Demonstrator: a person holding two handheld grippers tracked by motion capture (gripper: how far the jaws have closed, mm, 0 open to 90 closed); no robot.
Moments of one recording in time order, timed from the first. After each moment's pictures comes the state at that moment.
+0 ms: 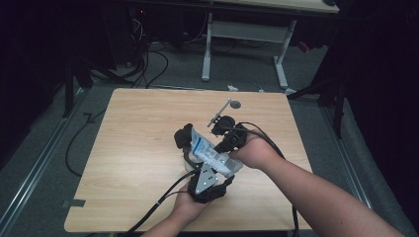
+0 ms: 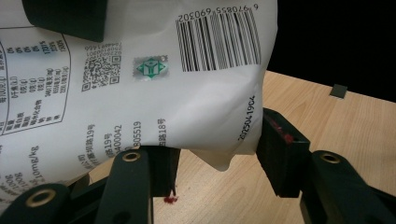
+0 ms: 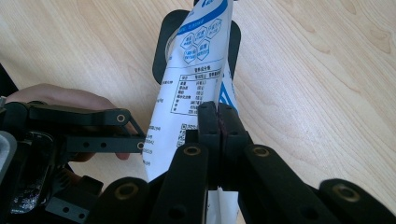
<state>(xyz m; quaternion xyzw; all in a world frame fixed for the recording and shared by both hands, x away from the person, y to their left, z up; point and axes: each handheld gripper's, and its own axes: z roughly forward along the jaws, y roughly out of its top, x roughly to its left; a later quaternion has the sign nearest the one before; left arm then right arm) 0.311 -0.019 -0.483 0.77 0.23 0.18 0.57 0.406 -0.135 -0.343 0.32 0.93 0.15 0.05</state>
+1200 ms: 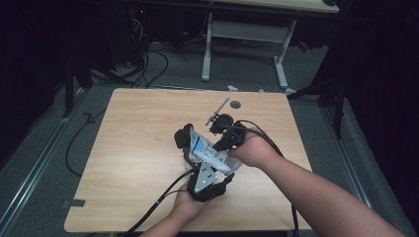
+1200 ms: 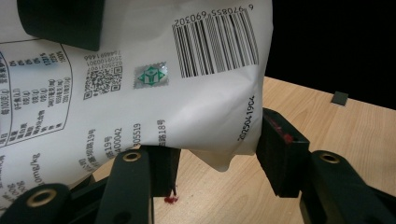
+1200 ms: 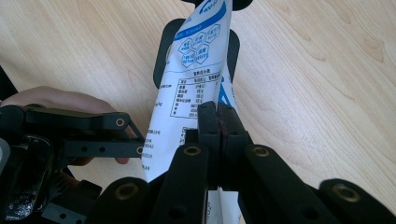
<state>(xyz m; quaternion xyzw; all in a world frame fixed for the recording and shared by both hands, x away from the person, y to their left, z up) 0.313 -0.018 -0.477 0.76 0.23 0.18 0.57 0.407 -0.130 -0.339 0.32 0.93 0.15 0.06</state>
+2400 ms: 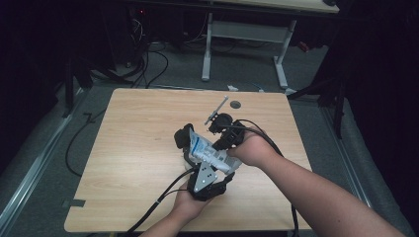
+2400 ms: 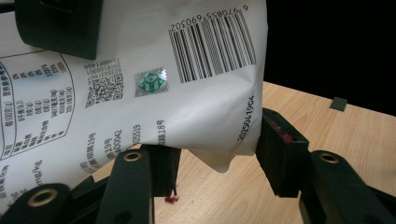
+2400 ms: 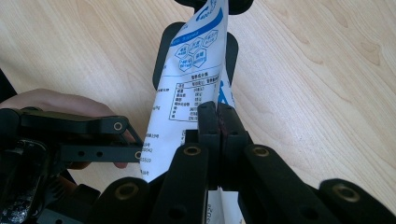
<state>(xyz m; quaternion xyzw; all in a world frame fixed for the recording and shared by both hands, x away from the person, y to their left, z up) 0.313 -0.018 -0.474 0.76 0.23 0.18 0.58 0.408 -0.128 -0.337 0.32 0.93 0.15 0.06</state>
